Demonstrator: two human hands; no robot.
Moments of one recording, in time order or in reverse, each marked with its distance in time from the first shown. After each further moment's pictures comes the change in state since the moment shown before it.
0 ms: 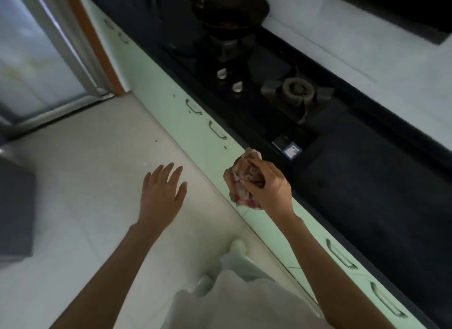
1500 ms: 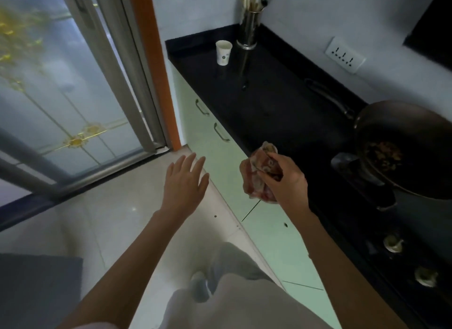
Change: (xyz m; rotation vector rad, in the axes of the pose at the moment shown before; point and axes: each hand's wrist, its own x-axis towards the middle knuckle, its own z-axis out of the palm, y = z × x) left_hand 0.549 -0.458 -0.074 -0.063 0.050 -0.043; right_hand 0.600 -0.272 0.348 0.030 0.067 -0.071
